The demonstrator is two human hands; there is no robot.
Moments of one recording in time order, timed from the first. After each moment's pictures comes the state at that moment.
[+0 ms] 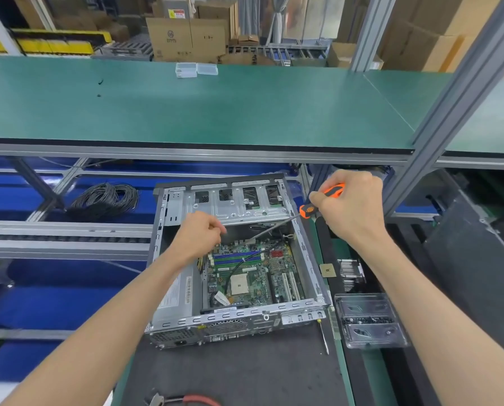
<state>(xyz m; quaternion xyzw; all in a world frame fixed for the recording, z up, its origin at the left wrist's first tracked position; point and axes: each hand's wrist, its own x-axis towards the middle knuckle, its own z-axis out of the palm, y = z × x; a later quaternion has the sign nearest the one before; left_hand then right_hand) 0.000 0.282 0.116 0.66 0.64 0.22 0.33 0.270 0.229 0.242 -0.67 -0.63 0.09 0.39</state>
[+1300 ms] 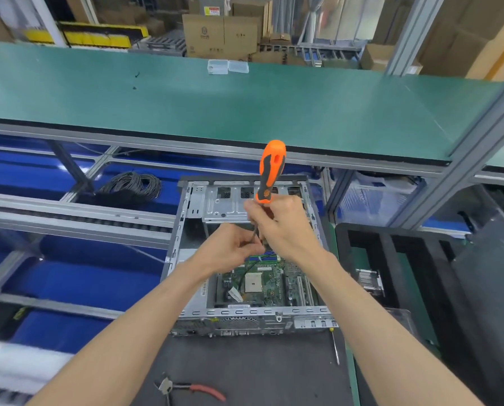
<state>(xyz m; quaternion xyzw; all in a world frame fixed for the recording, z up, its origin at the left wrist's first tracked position) 0.016 0.241 0.127 0.73 0.52 0.24 0.38 0.173 0.234 0.205 -0.45 -0.76 0.24 0.40</state>
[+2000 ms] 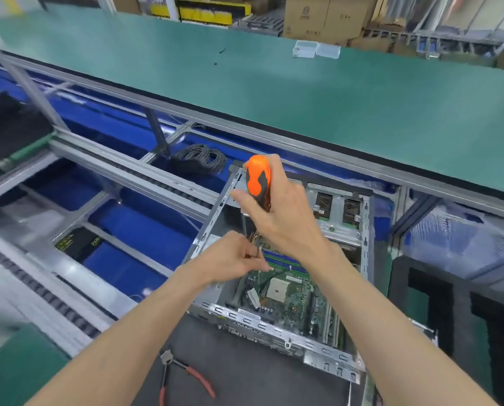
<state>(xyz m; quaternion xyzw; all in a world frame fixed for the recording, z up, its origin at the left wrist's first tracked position) -0.012 0.223 0.106 0.62 0.65 0.19 0.40 0.129 0.275 0.207 -0.25 -0.84 0.26 0.40</state>
